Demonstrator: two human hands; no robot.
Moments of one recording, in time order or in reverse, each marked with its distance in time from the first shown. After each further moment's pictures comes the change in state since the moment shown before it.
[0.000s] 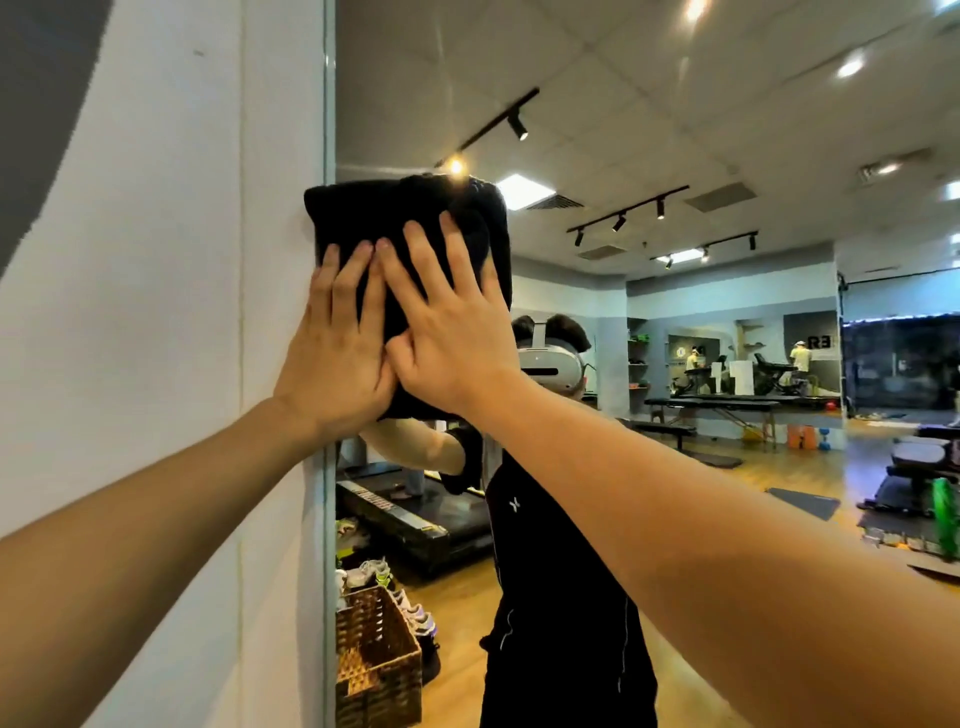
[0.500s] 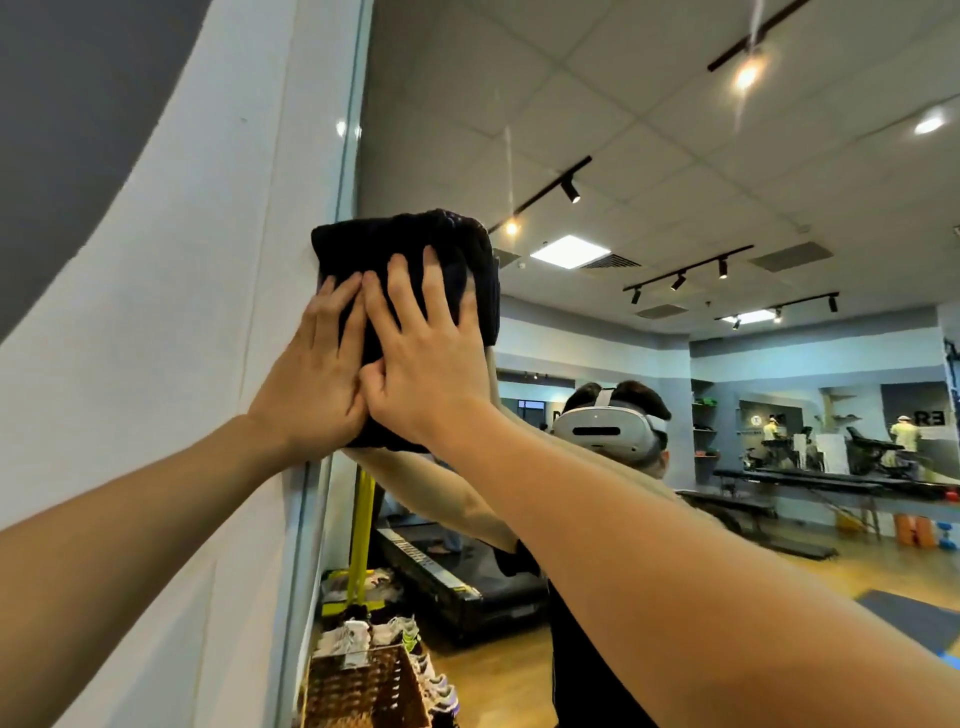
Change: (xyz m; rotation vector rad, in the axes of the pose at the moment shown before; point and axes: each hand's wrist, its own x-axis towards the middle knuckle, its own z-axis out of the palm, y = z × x) left_hand -0.004 0.002 -0.007 0.009 -0.009 0.003; right_hand -0.001 -0.001 0.007 0.037 0.046 -0.031
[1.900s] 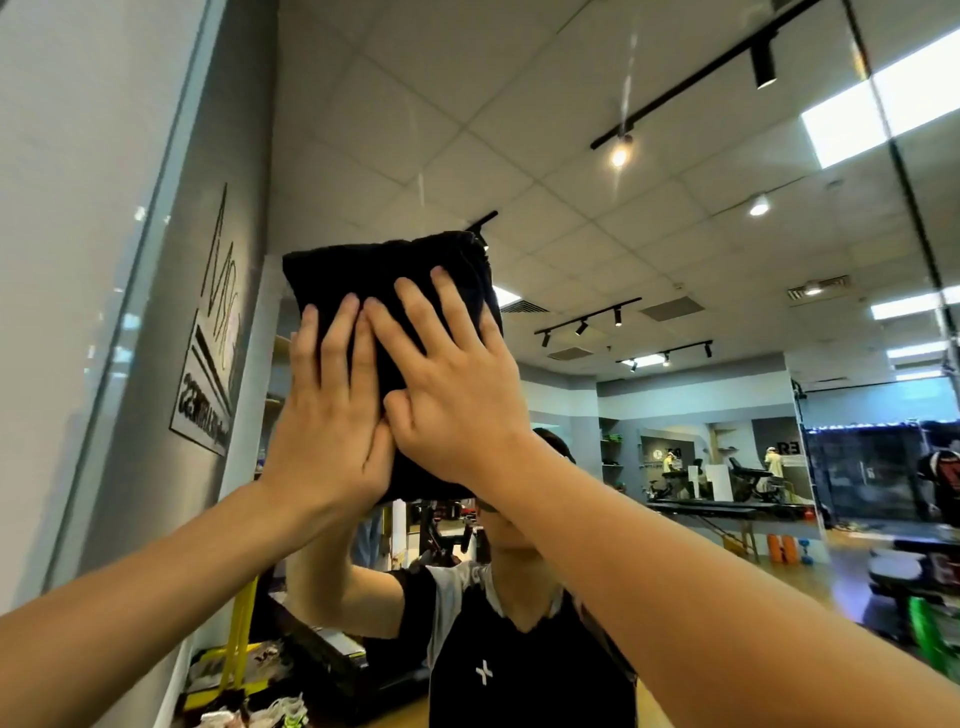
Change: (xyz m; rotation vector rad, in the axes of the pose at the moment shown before) left_hand 0.065 0.185 0.036 -0.103 0.195 -0.065; right_hand -0.066 0.174 -0.060 -0.037 0.096 -0.038
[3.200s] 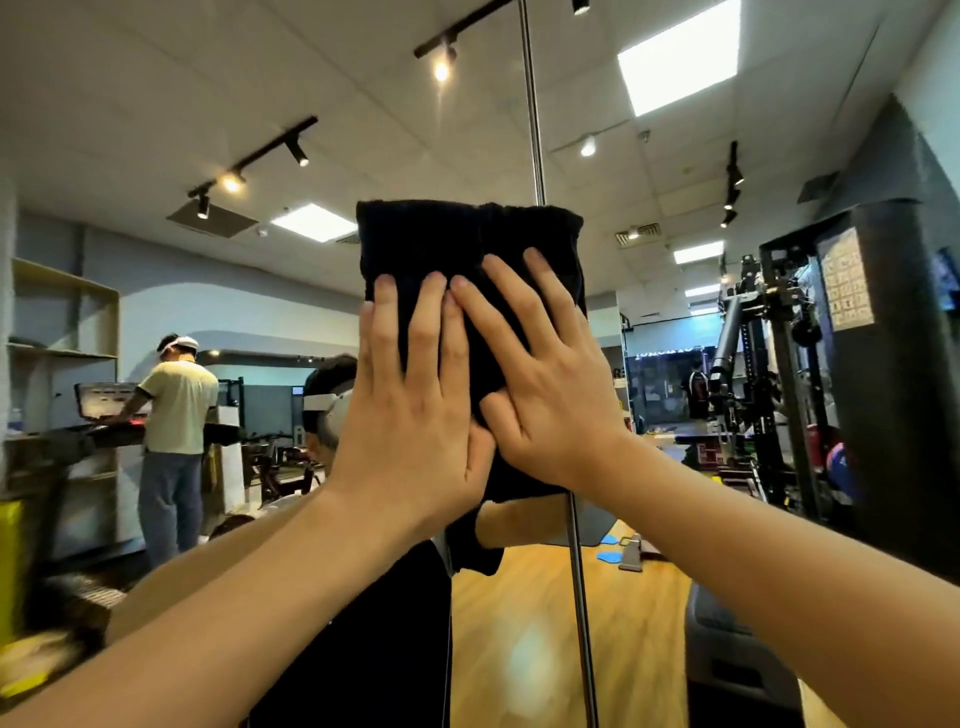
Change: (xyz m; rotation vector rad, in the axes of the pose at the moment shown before) left_hand 0.003 0.374 0.081 -0.142 -0.041 0.130; right_hand -0.242 0.282 -0.126 -0.046 -0.007 0.081
